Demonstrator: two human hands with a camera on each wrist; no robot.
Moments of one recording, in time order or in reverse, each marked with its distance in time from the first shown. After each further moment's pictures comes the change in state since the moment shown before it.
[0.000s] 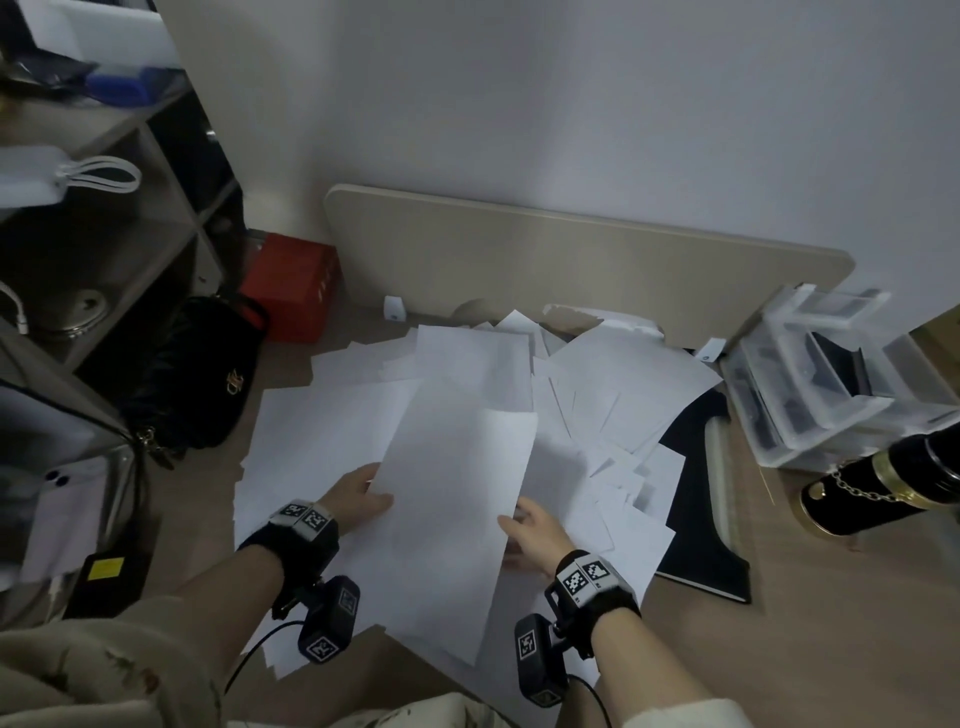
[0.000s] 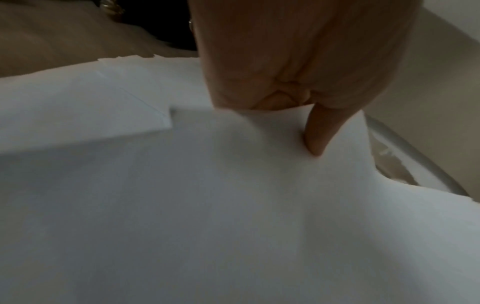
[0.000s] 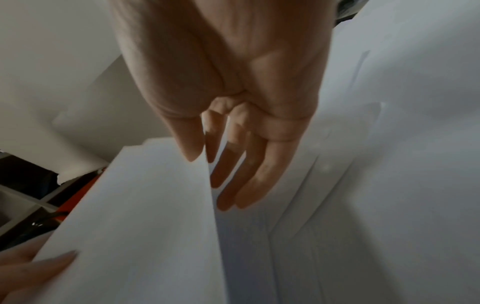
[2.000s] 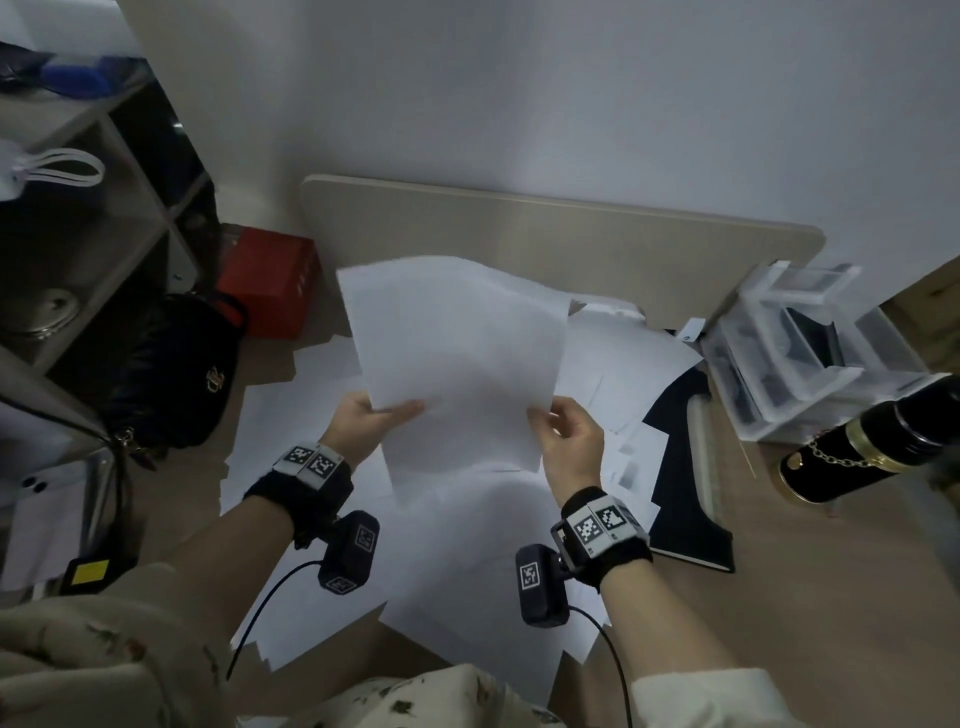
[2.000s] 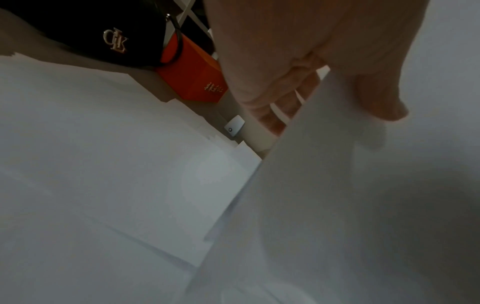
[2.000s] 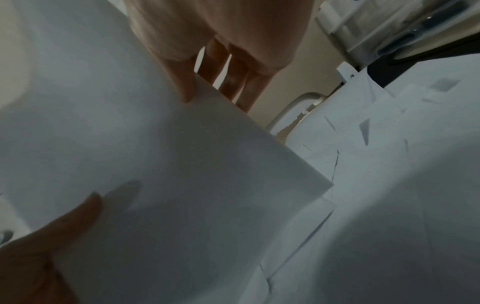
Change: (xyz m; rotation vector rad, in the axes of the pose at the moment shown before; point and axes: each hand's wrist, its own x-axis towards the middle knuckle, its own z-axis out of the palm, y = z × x) left_hand -0.003 0.083 0.008 -0.339 0.108 0.383; right_hand -0.031 -0.082 -0.027 0.187 0.536 -0.518
